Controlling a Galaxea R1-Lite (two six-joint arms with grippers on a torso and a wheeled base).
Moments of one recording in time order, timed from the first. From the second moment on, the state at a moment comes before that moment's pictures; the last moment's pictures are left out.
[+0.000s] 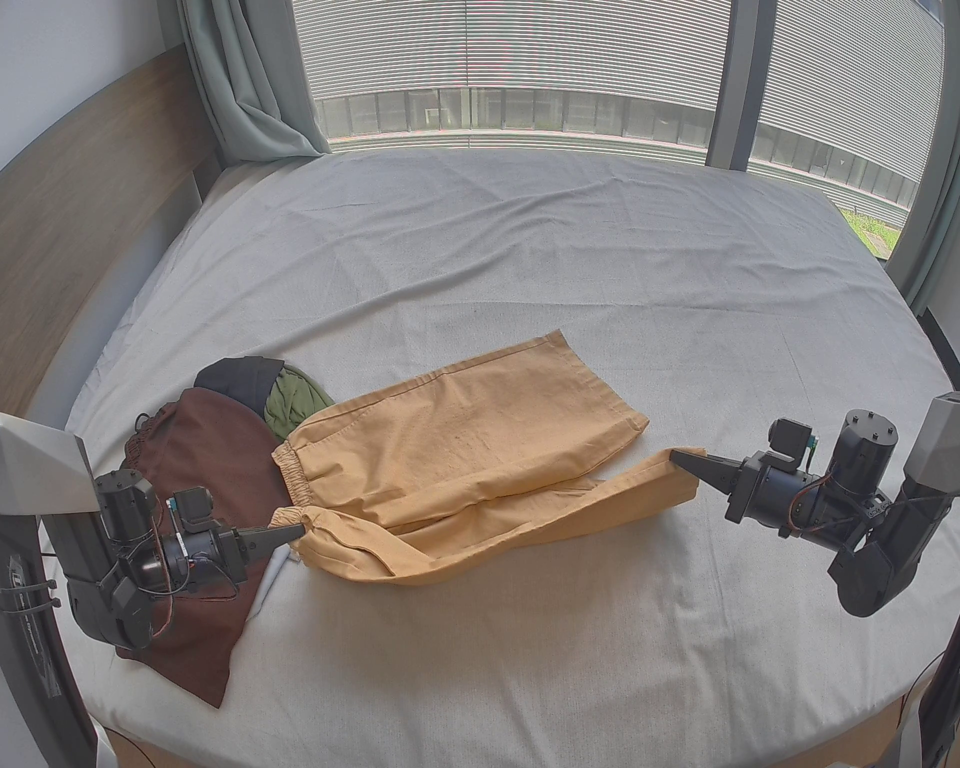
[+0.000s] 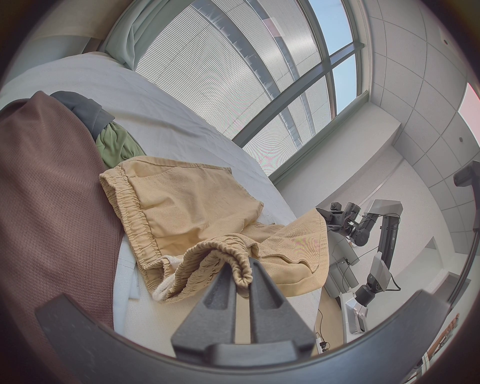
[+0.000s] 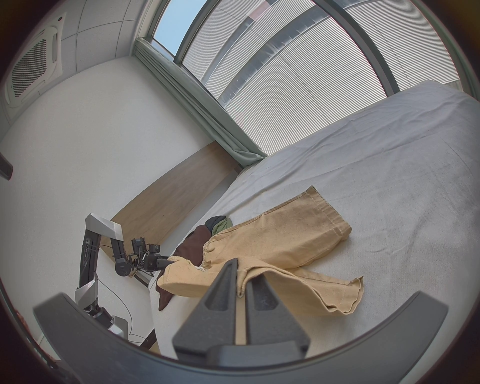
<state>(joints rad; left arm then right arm) 0.10 2.25 -0.40 -1.55 -1.01 -0.32 0.18 2.05 -0.45 -1.53 0.66 0.39</state>
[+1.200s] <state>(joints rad) 0.12 2.21 -0.44 -1.55 -0.97 -0.37 0.19 2.00 -0.66 -1.41 0.66 0.42</state>
